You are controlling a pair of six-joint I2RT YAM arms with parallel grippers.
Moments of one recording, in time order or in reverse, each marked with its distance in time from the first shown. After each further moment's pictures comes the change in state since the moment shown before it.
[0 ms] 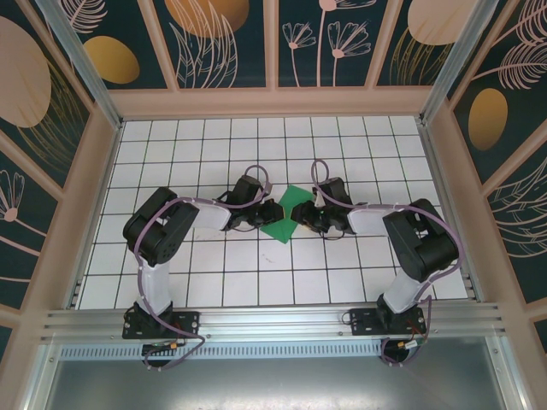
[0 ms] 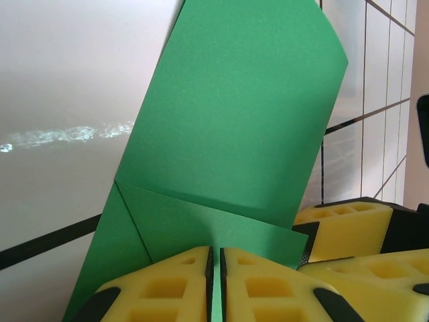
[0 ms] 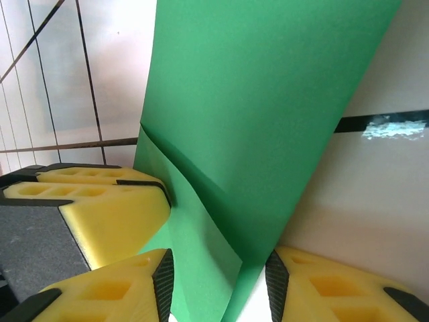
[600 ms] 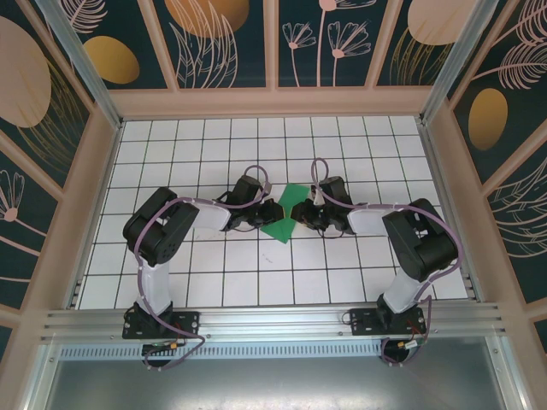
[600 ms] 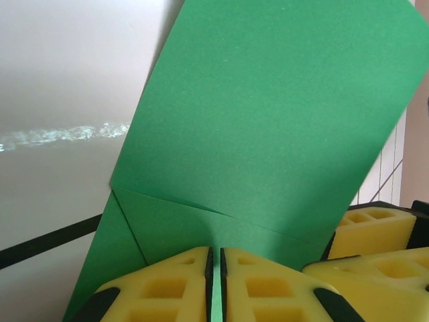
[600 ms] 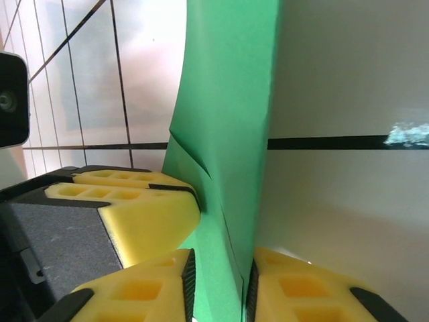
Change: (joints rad) left arm 0.000 -0.001 -0.007 0.016 -0.003 -0.023; right arm 0.000 0.002 -0.006 0.060 -0.037 0.012
